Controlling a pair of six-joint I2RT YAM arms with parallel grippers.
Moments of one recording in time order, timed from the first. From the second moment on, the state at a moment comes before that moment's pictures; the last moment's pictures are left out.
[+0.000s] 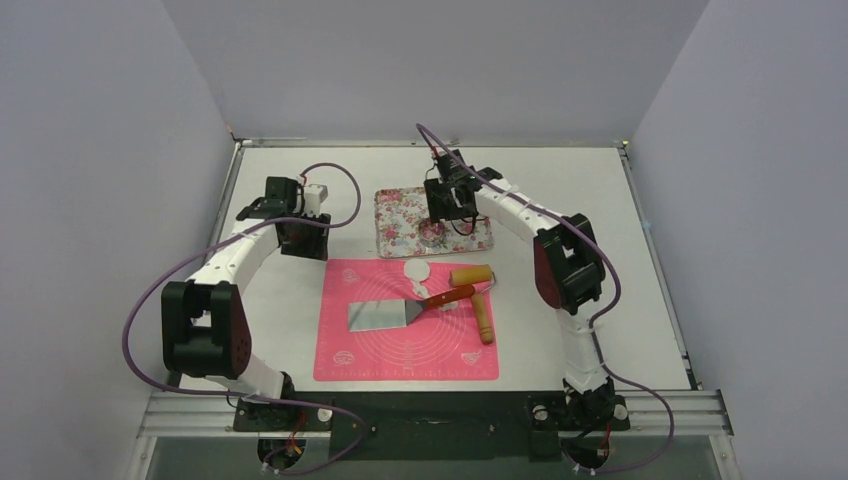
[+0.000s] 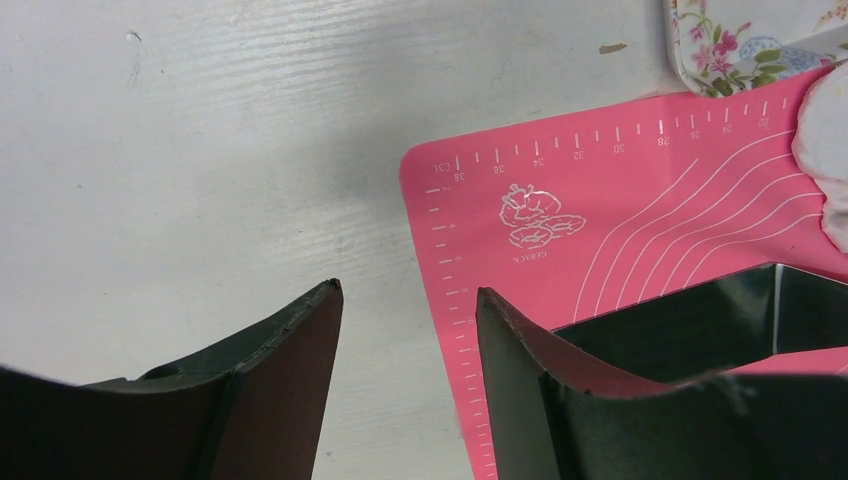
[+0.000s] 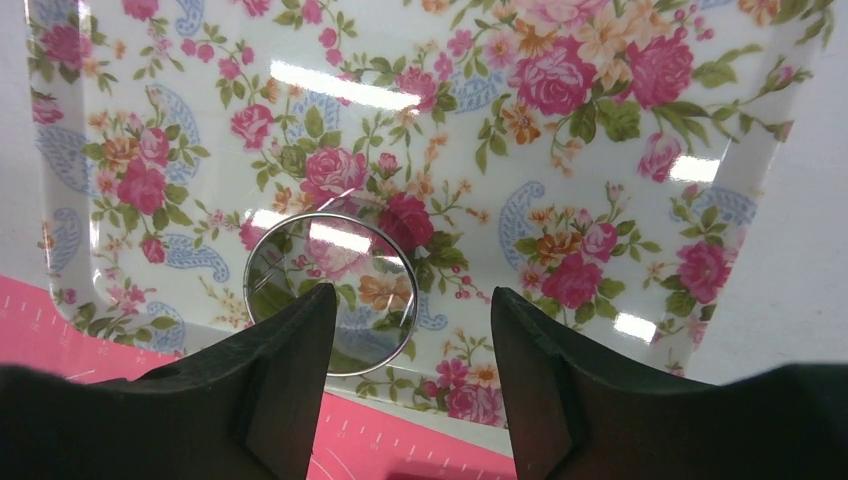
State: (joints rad) left arm -0.07 1.54 1.10 -0.64 0.14 0.07; right arm 0.54 2.13 1.78 -0.61 0.06 0.26
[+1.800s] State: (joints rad) left arm -0.07 1.54 1.10 -0.64 0.14 0.09; right arm 0.17 1.68 1.13 -0.60 0.22 0.36
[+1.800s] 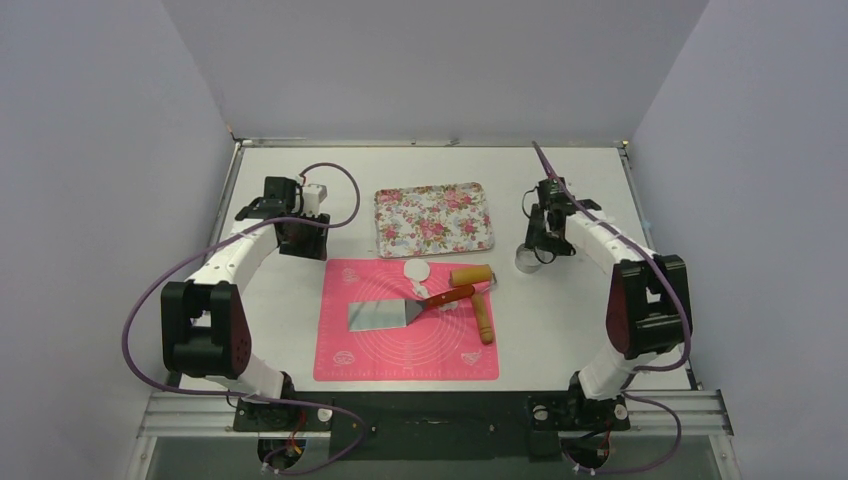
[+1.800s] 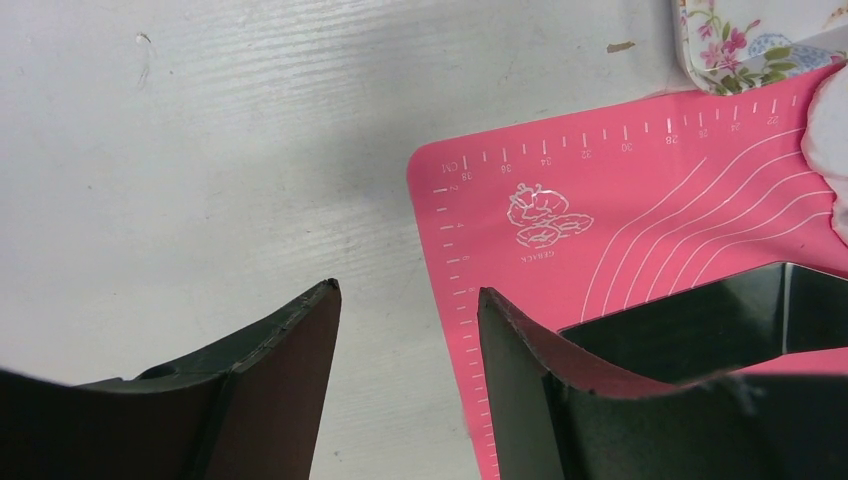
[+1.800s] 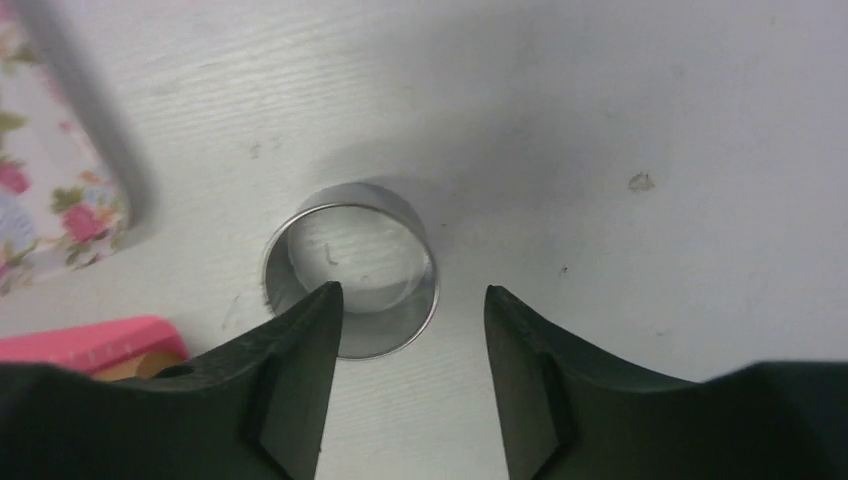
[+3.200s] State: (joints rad) left arm -0.06 1.54 1.07 -0.63 0.17 0.09; right arm 0.90 1.80 1.34 -0.84 -0.01 -0.63
